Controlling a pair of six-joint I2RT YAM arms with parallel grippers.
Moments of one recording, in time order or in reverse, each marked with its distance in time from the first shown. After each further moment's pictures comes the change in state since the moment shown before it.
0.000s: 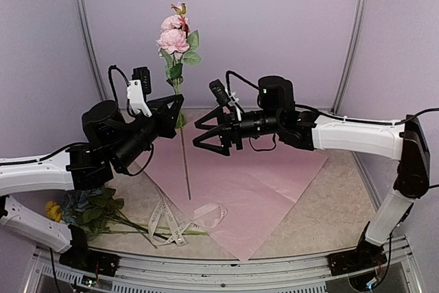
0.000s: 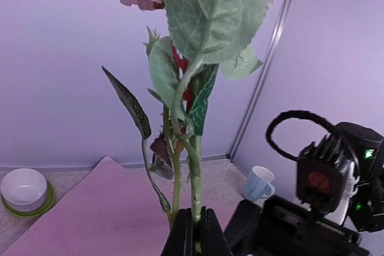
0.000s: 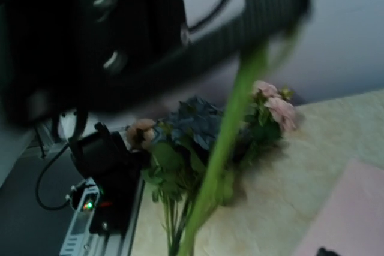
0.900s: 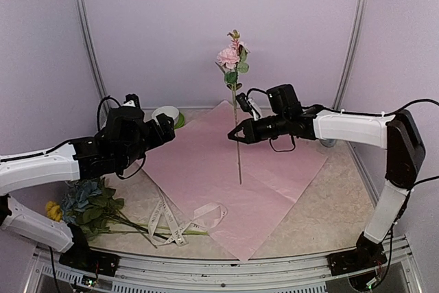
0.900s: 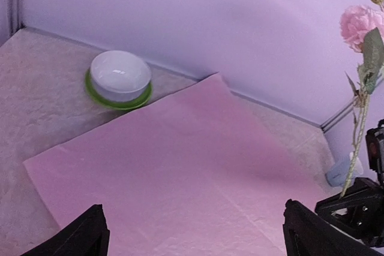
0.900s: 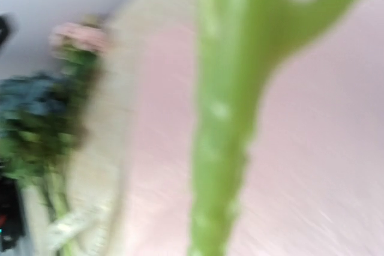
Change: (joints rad) left arm 0.174 0.063 0.011 -0.431 -0.074 -0.478; right arm -0.191 0.085 0.008 -0.284 0.243 0.208
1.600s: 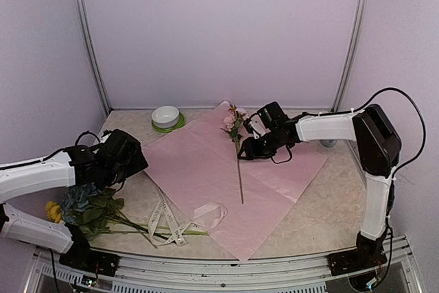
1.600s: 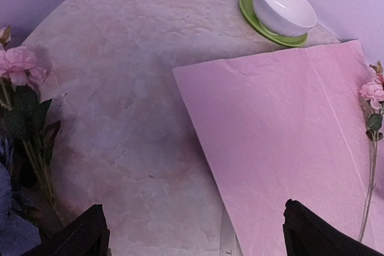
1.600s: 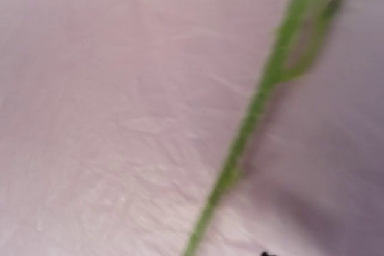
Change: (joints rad) left arm 0.145 -0.077 -0.154 -0.495 -0.027 -0.330; right arm -0.076 0.259 0.078 -0.209 0.242 0.020
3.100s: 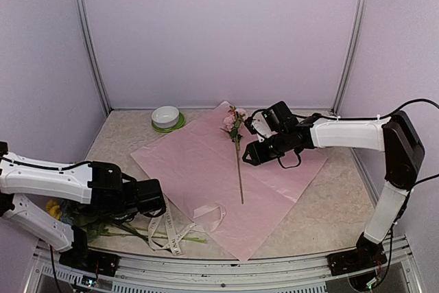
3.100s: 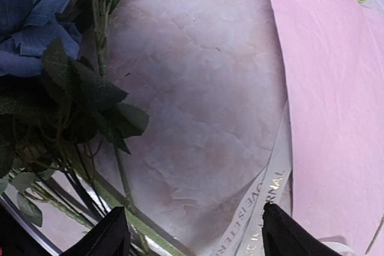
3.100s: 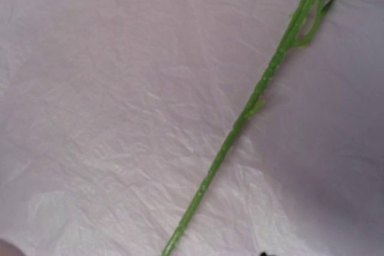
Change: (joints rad) left arm -0.452 0.163 0.080 -0.567 -0.021 -0.877; right arm 0.089 -0.244 -0.163 -0.031 0.151 -0.111
